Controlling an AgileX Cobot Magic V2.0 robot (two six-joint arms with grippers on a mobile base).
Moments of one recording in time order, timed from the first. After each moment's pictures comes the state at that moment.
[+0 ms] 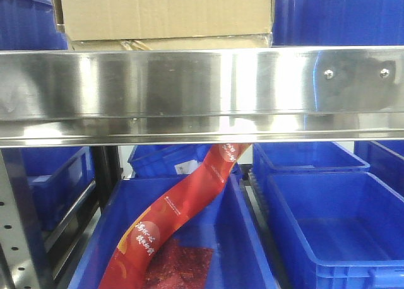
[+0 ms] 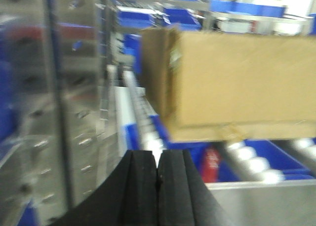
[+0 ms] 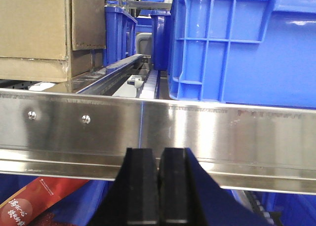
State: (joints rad) left arm -0.08 0.29 -0.32 0.04 0.14 -0.08; right arm -0.04 0.00 0.00 0.01 0.08 -0.02
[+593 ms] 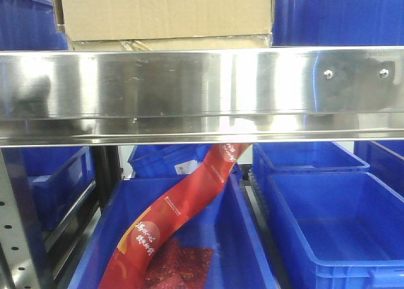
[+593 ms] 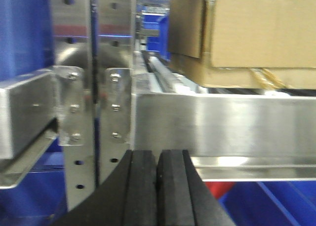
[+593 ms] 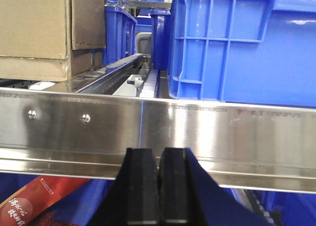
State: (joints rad) left arm -0.04 0.01 0.00 -0.02 0.09 0.00; right arm -0.04 0.00 0.00 0.01 0.08 -0.02
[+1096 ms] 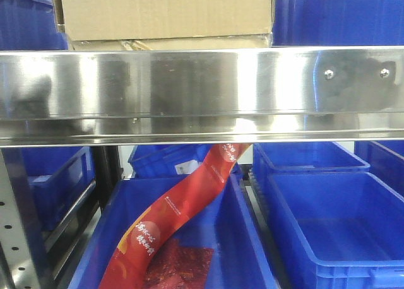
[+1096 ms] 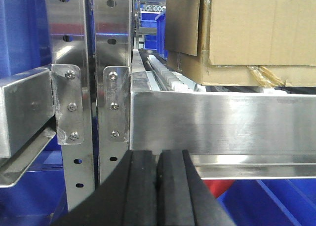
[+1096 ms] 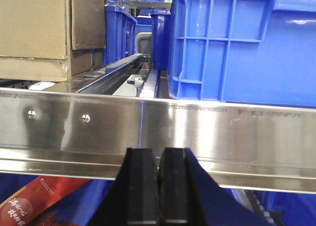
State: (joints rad) left arm -0.04 0.01 0.00 -0.02 0.09 0.00; right arm -0.04 0.00 0.00 0.01 0.08 -0.02
